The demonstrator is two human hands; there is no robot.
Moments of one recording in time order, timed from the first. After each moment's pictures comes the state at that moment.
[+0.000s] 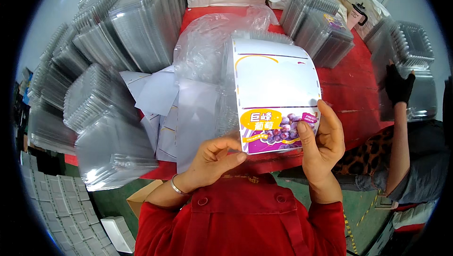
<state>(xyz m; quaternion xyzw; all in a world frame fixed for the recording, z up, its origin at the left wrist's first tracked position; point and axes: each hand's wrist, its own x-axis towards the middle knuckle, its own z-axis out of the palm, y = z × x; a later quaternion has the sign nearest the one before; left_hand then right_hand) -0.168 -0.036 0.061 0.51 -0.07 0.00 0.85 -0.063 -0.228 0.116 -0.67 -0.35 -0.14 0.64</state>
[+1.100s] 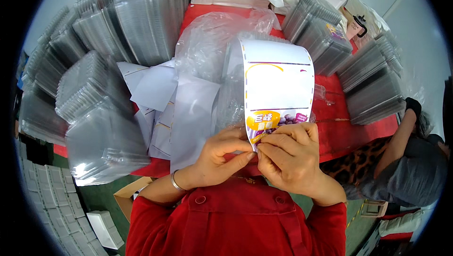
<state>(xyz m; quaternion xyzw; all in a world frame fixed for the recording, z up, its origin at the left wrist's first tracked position) -0.147 -0.041 0.066 0.72 -0.17 0.20 0.65 -0.070 -0.210 0.138 -0.74 -0.59 -0.22 0.24</state>
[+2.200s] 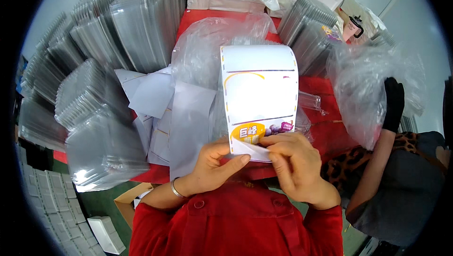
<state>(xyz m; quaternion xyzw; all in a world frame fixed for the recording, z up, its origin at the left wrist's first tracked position) -0.158 -0.052 0.066 0.60 -0.02 0.09 0.80 -0.071 -0.217 0.146 -0.74 -0.55 -0.12 0.37</state>
